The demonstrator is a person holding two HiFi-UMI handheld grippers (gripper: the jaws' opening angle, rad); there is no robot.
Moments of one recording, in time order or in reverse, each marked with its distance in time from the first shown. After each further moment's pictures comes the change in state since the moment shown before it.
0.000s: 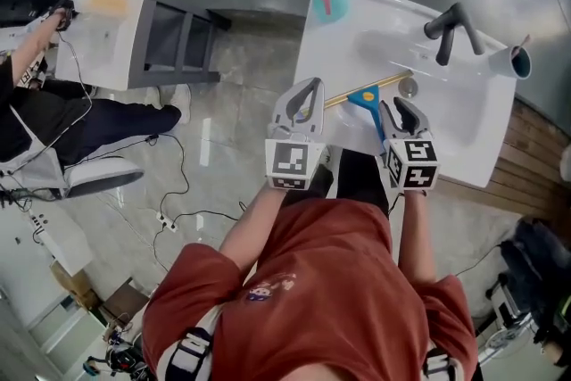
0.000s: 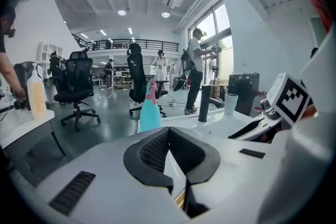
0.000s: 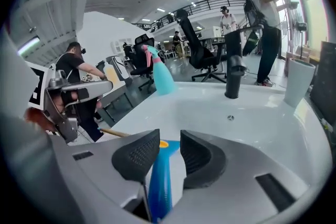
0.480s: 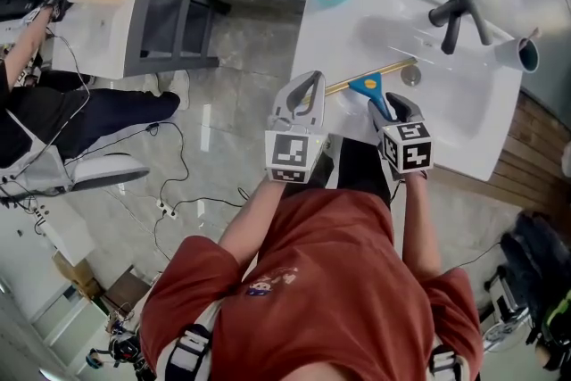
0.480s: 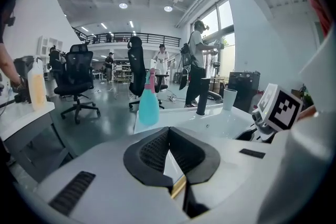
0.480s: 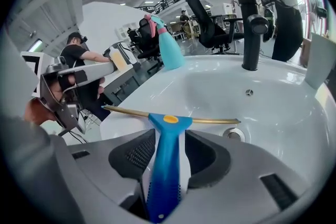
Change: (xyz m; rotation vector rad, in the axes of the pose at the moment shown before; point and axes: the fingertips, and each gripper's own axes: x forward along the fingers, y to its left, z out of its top) left arm 0.001 -0.005 -0.026 -0.032 0.057 -0.009; right arm 0.029 0.014 -0.052 -0.004 0.191 0.117
